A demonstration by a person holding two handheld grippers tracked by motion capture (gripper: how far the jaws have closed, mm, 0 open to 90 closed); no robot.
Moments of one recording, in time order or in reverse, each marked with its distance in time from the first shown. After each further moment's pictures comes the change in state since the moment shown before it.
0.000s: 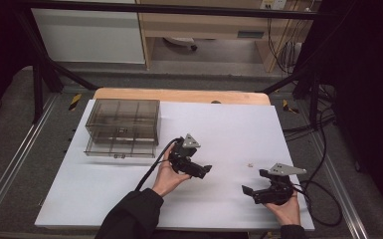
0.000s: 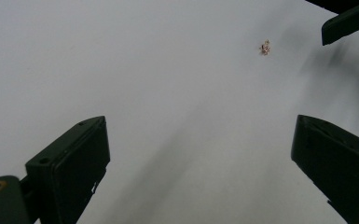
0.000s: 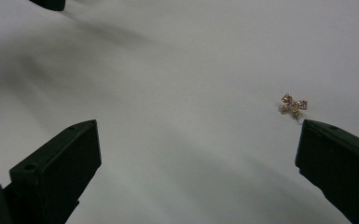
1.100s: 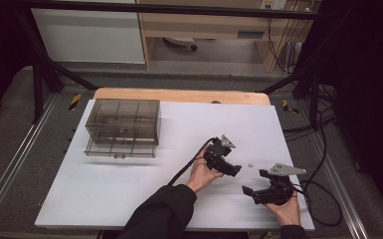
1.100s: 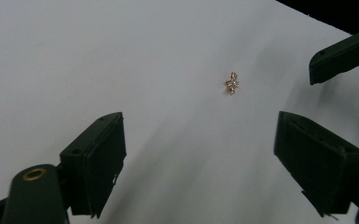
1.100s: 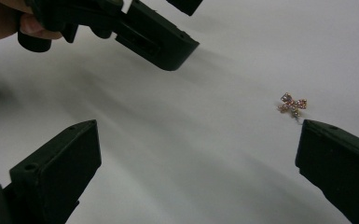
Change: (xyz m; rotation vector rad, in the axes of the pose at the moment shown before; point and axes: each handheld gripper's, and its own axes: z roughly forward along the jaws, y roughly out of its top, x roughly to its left) left arm -0.039 0.038 0.083 0.043 -0.070 0.022; right arm 0.000 0.000 0.000 0.003 -0.003 -0.010
